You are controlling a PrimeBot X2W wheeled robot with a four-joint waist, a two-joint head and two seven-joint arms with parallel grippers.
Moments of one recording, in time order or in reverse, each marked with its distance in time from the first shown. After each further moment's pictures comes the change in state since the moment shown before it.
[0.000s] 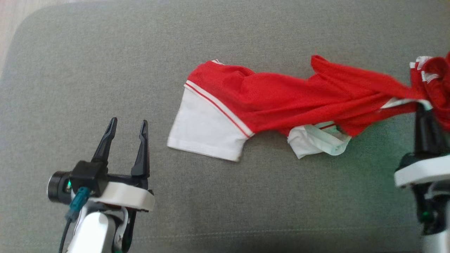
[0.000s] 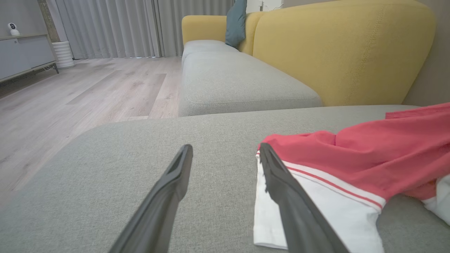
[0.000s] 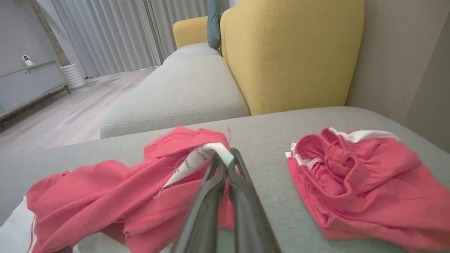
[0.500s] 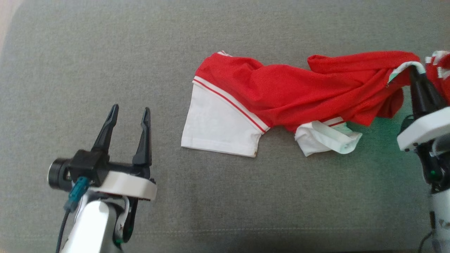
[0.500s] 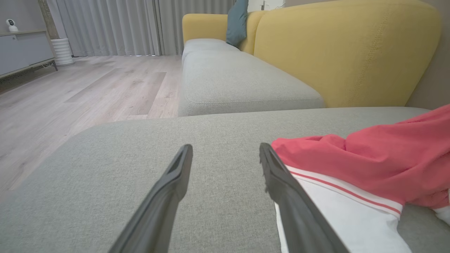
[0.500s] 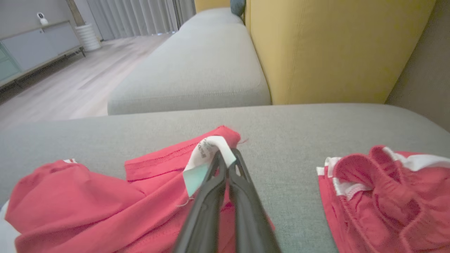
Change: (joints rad) left arm -0.043 -0.010 0.000 -0.003 0.000 -0.014 0.000; right arm -0.210 -0.160 0.094 0.113 0.080 0.000 0.152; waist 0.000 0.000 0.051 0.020
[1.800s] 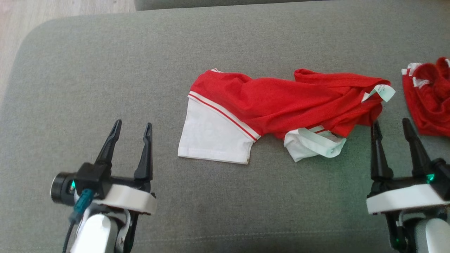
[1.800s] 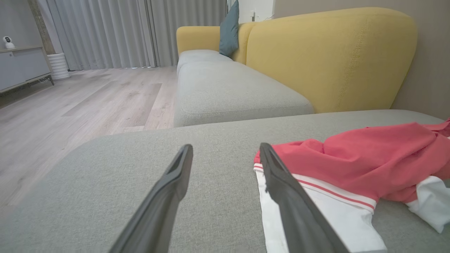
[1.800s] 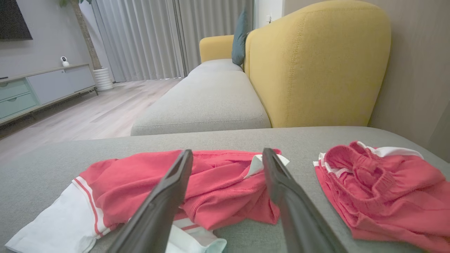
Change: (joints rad) left arm 0.046 -0.005 0.006 0.011 0.026 -0.015 0.000; right arm 0.318 0.182 0.017 -0.183 -0.169 0.000 -0.267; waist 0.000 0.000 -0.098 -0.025
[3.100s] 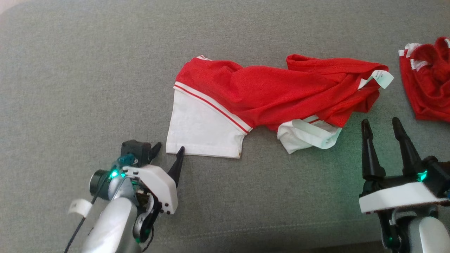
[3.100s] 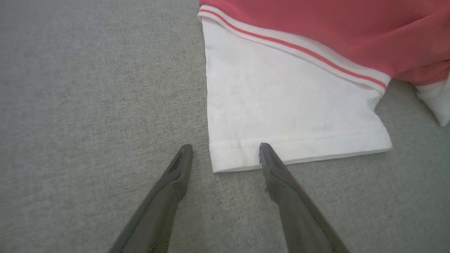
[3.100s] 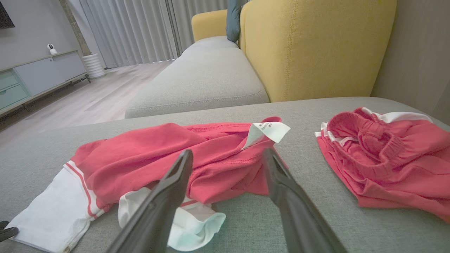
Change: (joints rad) left arm -0.157 -0.039 -0.118 0.313 -0.110 -0.087 0.329; right arm 0.000 0.014 0.032 -0.010 0.030 0.000 0.024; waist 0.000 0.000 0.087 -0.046
